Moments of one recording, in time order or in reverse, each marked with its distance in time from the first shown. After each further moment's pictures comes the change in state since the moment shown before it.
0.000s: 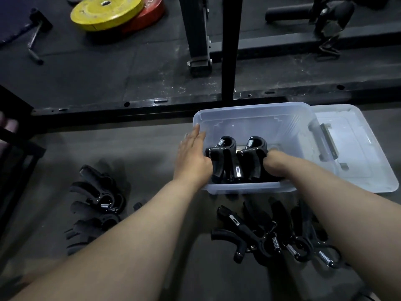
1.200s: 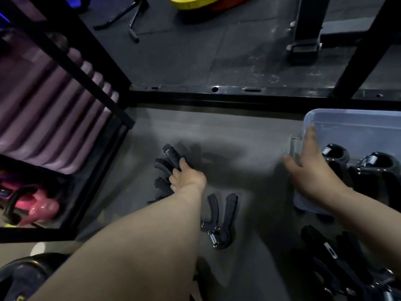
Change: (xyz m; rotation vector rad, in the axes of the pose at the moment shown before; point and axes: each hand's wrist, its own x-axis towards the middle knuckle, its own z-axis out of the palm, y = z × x) left_hand -0.029 -0.203 -0.077 0.014 0.084 -1.054; right_hand -0.045 -0.147 0.071 0.412 0.140 -0.510
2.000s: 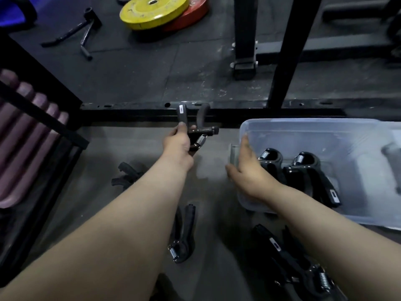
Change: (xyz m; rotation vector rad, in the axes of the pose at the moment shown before) left_hand -0.063 0.154 -0.009 -1.331 -0.380 0.069; right_hand 0.005 0.010 -0.014 -0.054 -0.147 -0.095
